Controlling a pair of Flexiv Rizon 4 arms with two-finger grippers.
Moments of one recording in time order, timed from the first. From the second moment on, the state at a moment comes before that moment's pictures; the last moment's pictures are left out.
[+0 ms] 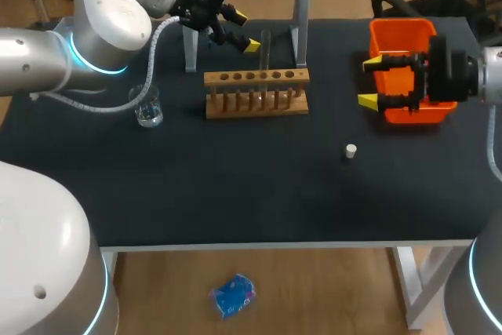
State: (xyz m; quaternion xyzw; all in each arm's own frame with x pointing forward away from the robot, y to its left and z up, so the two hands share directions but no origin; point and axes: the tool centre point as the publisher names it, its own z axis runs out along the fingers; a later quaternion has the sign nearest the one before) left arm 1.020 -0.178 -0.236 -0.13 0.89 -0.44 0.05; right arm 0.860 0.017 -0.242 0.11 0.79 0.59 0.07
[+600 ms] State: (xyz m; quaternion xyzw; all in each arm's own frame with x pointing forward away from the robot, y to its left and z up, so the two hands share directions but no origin) left arm 1.020 -0.178 -0.236 -0.13 0.89 -0.44 0.05; right arm 0.816 -0.023 -0.322 0.17 0.84 0.50 0.10
